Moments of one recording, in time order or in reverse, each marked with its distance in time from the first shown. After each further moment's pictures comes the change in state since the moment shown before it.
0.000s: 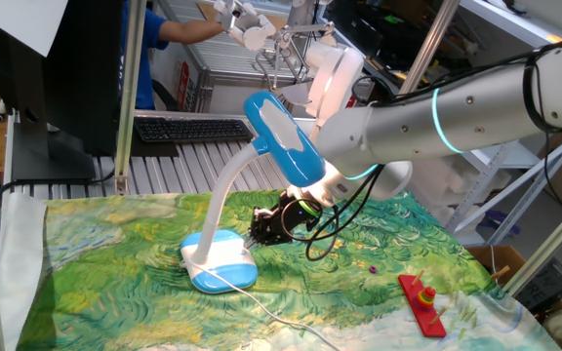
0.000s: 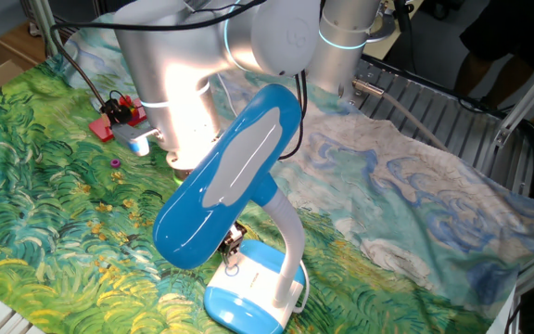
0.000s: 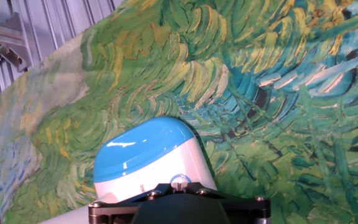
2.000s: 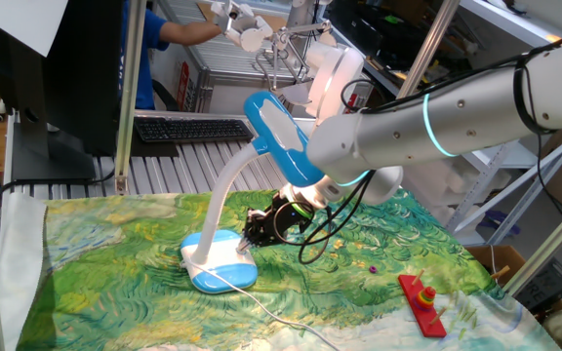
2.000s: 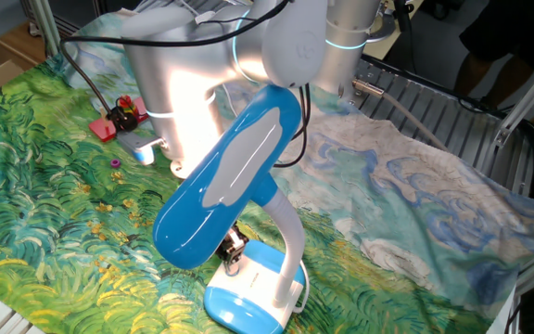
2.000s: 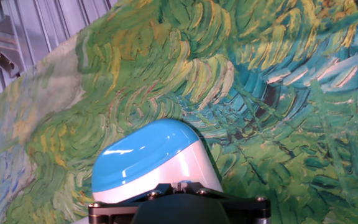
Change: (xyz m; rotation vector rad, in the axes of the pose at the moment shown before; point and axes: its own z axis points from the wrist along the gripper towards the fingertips) arm -0.003 0.004 0.014 0.025 -0.013 0.022
